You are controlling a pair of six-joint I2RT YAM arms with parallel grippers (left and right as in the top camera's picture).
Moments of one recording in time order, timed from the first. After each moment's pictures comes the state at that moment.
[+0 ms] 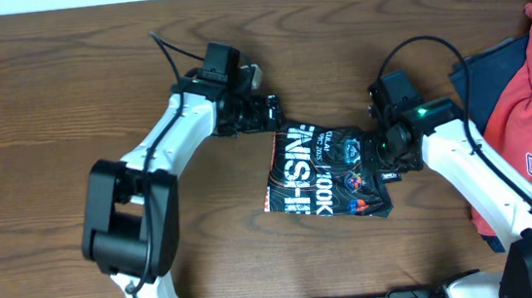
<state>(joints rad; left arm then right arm) -0.35 1.97 1.36 -0.62 0.44 -0.27 0.30 1.53 1.02 -0.93 -0.08 0.41</state>
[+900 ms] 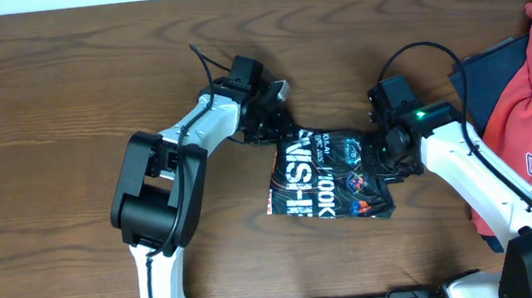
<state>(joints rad) -0.40 2.14 1.38 -0.54 0.64 -0.25 0.30 1.53 1.01 -0.93 -0.07 0.41</state>
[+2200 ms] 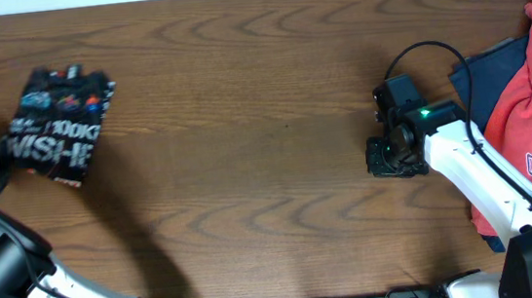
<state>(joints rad) 0.86 2.13 1.40 -0.20 0.38 -0.57 0.27 1.53 1.01 -0.94 -0.05 0.41</state>
